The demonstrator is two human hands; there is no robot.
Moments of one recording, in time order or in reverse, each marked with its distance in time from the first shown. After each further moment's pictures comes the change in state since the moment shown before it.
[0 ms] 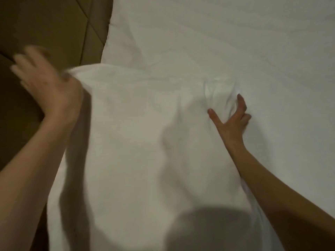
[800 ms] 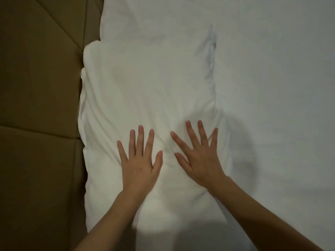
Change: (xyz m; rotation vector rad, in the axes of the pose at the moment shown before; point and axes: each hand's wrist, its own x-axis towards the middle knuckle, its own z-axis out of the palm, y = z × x) left_hand -0.379 -0.051 -0.146 0.136 -0.642 0.571; right_hand -0.265 0.088 -0.070 -0.812 -0.280 -0.790
